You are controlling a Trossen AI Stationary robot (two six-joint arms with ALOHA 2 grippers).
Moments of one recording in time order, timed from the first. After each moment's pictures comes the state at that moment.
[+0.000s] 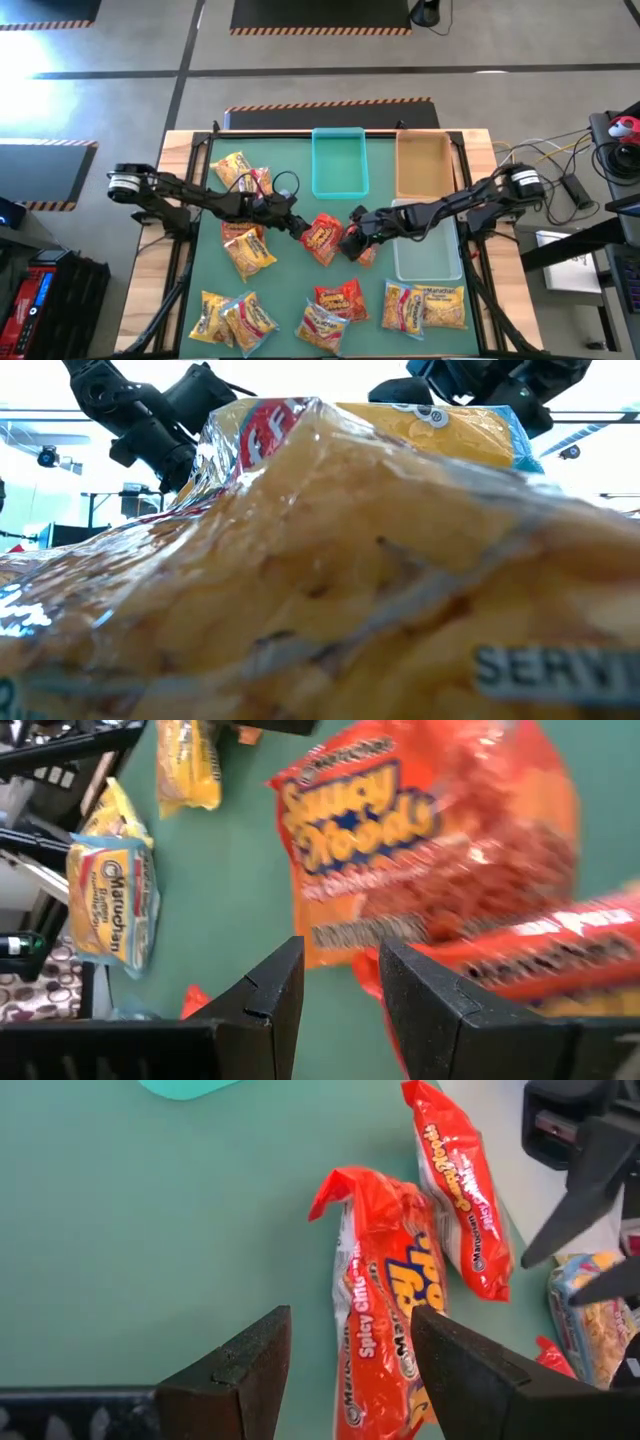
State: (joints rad) left arm 0.01 1.52 0.63 0.20 -0.05 -0.95; right arm 0.14 1.61 0.80 0.15 0.02 1.00
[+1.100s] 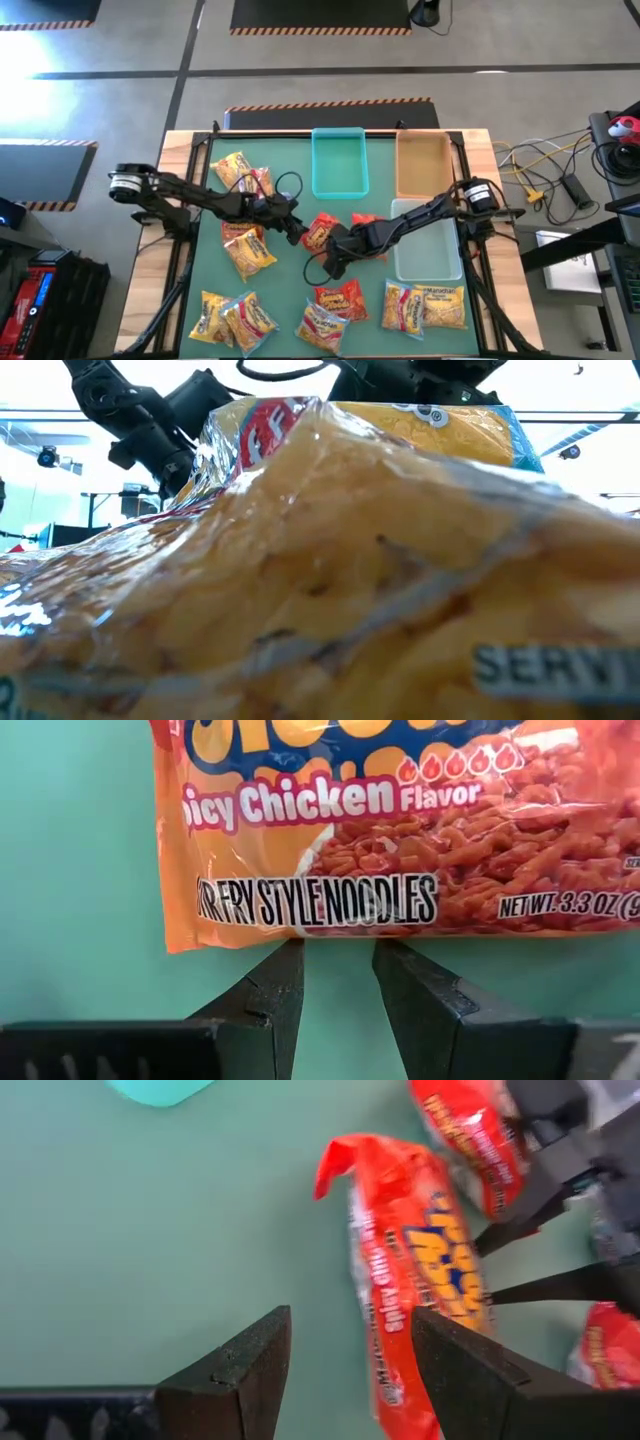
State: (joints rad) left arm 0.02 1.54 0.63 0.17 -0.03 -0.77; right arm 0.21 2.01 1.23 -0.40 0.14 0.91
